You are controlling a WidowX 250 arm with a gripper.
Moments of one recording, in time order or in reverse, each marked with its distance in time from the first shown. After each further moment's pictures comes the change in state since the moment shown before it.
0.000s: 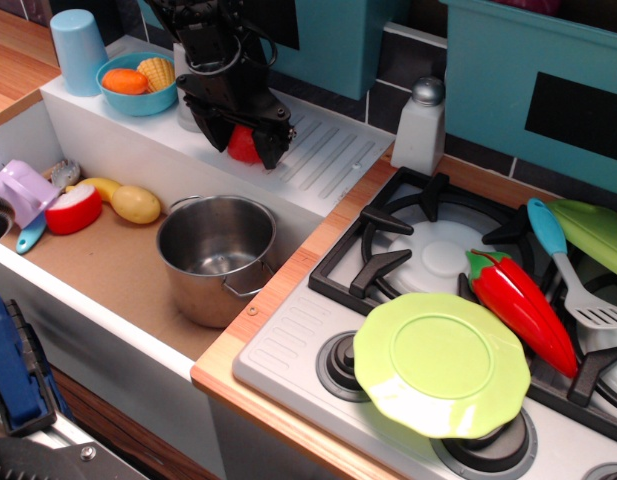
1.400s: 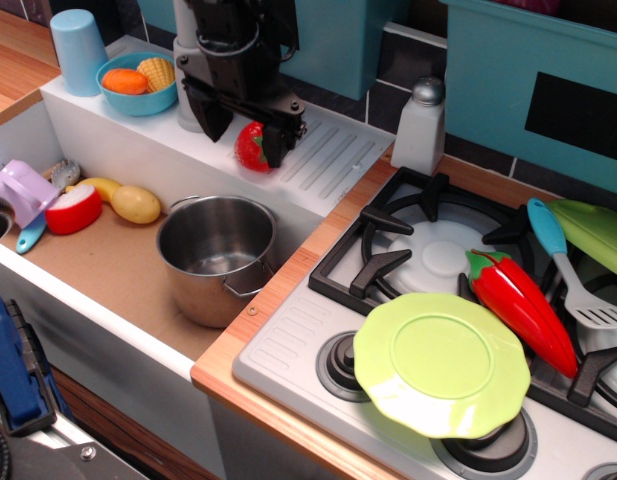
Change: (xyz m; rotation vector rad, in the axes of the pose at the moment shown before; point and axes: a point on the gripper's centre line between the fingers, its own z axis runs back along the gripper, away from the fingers) arm -0.010 -0.017 0.032 0.076 0.054 -0.024
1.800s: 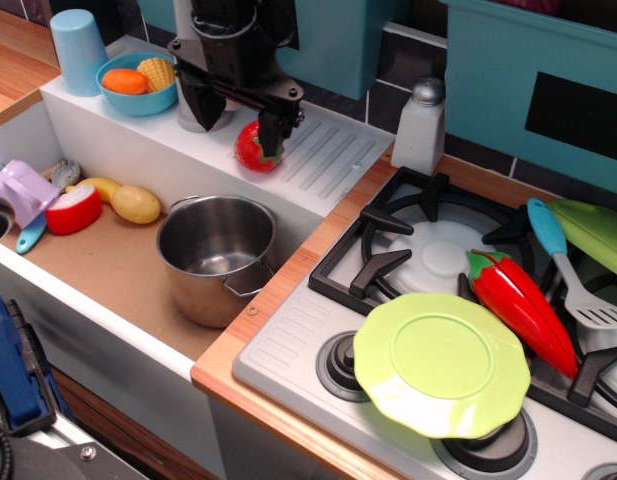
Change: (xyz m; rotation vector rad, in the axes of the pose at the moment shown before) arm -0.002 -0.004 0.018 0.036 0.000 0.001
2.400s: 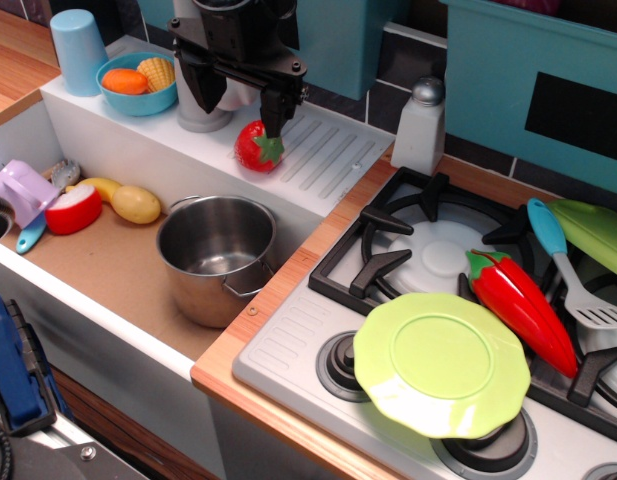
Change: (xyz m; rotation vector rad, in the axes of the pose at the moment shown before) arm 0.005 0.001 0.018 -0.008 0.021 0.032
